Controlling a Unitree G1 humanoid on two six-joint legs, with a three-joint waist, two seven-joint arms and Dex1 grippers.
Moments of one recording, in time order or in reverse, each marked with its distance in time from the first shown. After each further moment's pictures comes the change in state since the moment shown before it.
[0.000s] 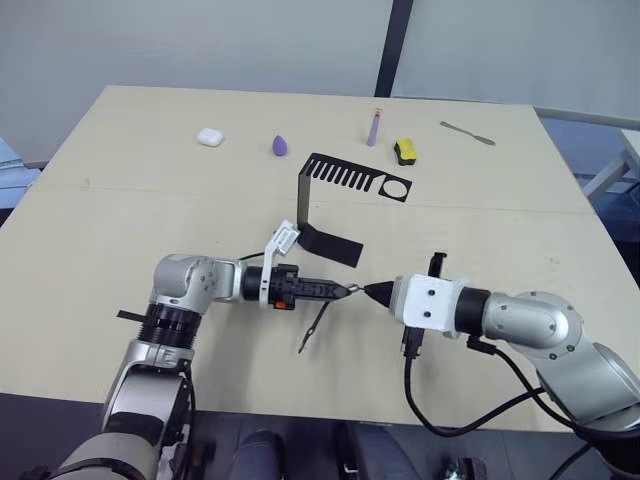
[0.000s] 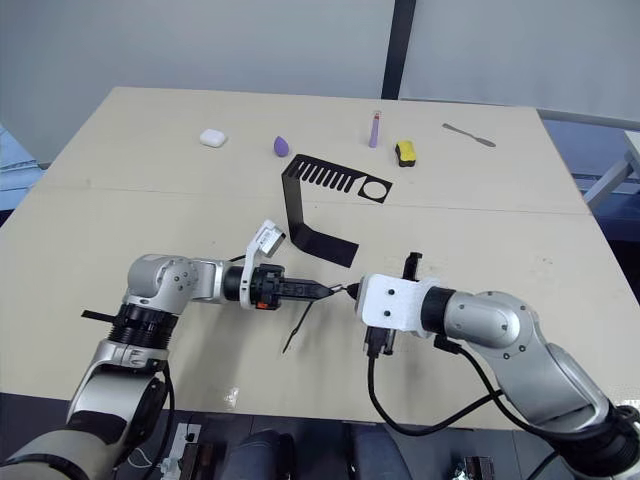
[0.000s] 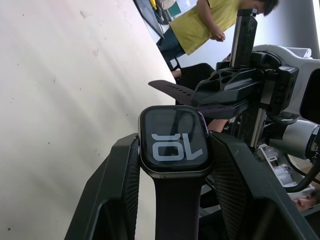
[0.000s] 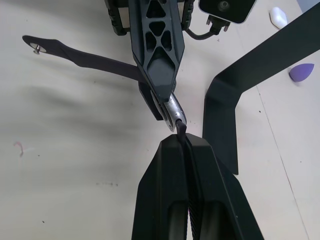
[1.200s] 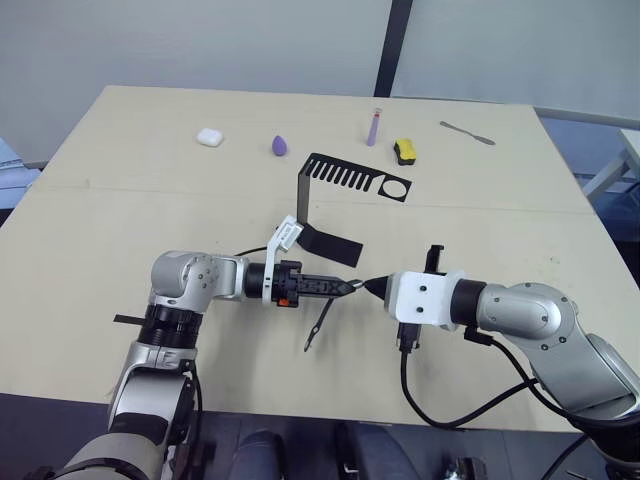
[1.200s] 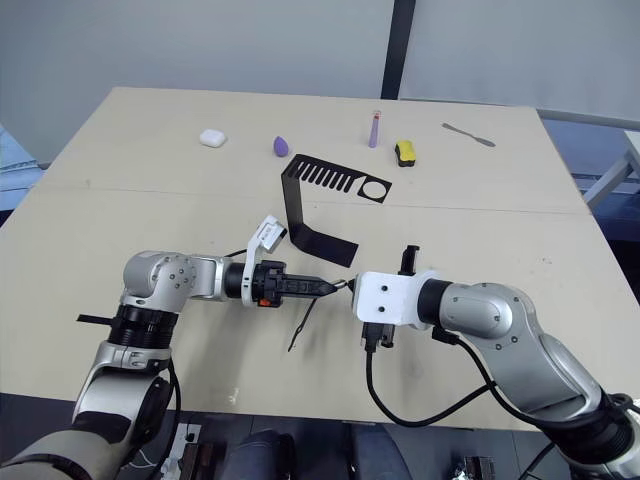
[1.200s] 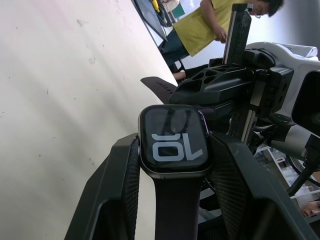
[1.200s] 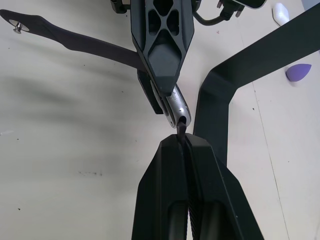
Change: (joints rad) left arm 0.000 -0.036 0.052 -0.080 -0.004 0.070 0.063; right arm -0.061 0.004 0.038 0.033 -0.072 -0.001 0.043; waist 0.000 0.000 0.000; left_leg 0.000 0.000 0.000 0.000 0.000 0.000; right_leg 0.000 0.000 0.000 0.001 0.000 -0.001
